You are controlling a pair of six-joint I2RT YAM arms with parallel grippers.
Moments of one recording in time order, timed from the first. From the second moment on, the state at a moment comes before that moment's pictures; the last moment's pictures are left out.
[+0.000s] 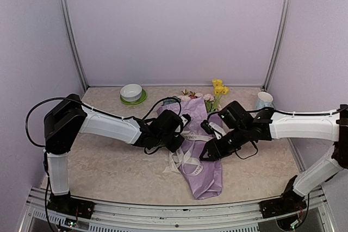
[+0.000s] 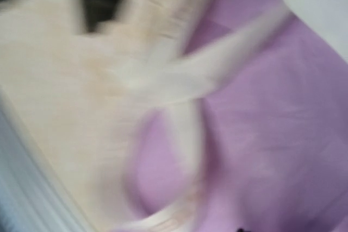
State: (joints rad) left arm -0.99 2.02 1.25 -0.04 -0.28 -0.06; right arm 0.82 1.38 0.89 -0.45 -0.37 0.42
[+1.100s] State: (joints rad) left arm -0.98 2.02 1.25 -0.04 -0.30 -0.05; right arm 0.85 1.44 0.99 -0.62 -0.13 0.42
